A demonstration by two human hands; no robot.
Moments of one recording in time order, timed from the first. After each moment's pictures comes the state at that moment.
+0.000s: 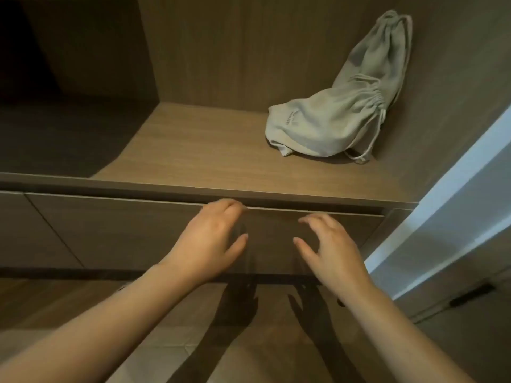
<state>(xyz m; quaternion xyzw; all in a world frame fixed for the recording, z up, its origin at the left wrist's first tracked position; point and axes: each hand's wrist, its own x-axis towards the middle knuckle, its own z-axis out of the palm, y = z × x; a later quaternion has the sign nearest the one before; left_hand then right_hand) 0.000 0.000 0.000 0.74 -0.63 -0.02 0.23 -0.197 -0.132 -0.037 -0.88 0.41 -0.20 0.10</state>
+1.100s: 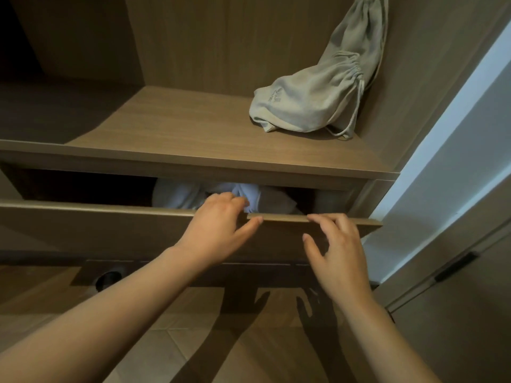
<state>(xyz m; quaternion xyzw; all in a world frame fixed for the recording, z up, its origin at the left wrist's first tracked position) -0.047 -0.024 -0.042 0.76 -0.60 -0.02 0.25 -0.250 -0.110 -0.076 -0.84 0.45 -0.30 0.08</state>
